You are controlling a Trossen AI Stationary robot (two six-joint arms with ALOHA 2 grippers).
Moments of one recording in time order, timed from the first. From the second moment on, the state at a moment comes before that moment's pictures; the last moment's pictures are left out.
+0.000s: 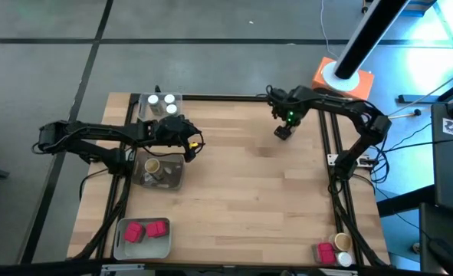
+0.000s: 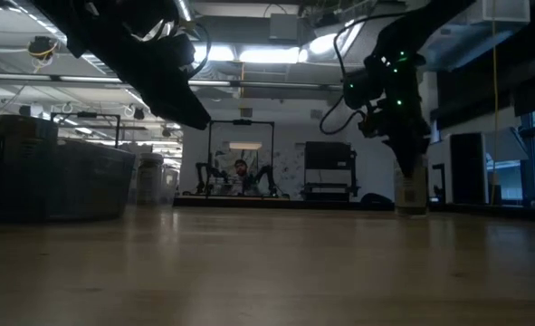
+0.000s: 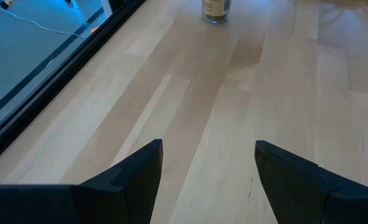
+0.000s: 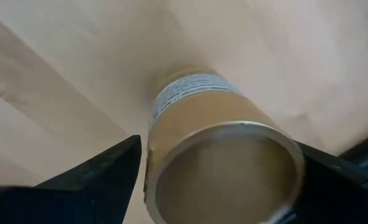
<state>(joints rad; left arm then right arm) 0.22 1.15 0.63 -0.07 -0.14 -0.05 -0.63 1.65 1.19 -1.12 0.09 0.04</state>
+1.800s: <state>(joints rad) 0.05 1.15 0.63 -0.22 -0.19 -0.18 -0.07 1.81 1.40 -0.61 -0.11 0.00</state>
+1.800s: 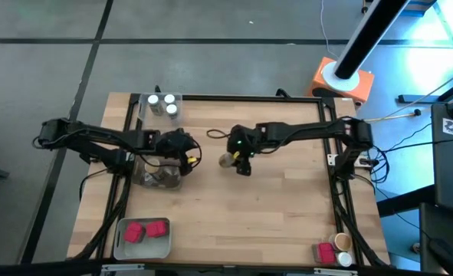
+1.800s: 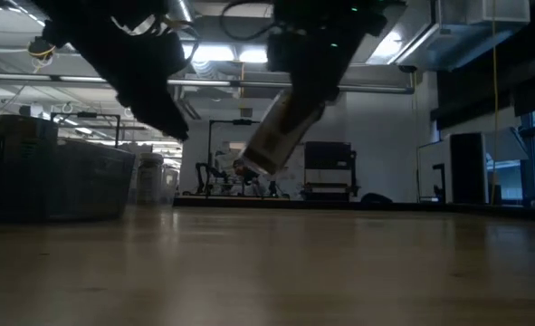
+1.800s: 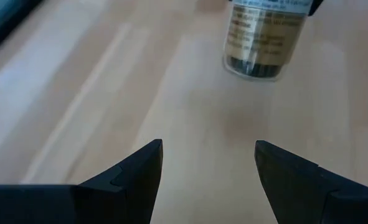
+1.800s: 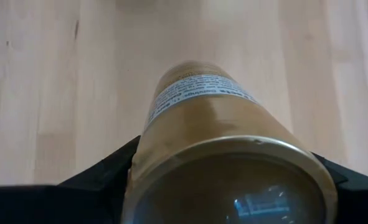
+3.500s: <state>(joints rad) -0.13 1.15 0.63 -0.24 -0.32 -0.25 0.03 1.85 1.43 -0.95 0.06 0.14</state>
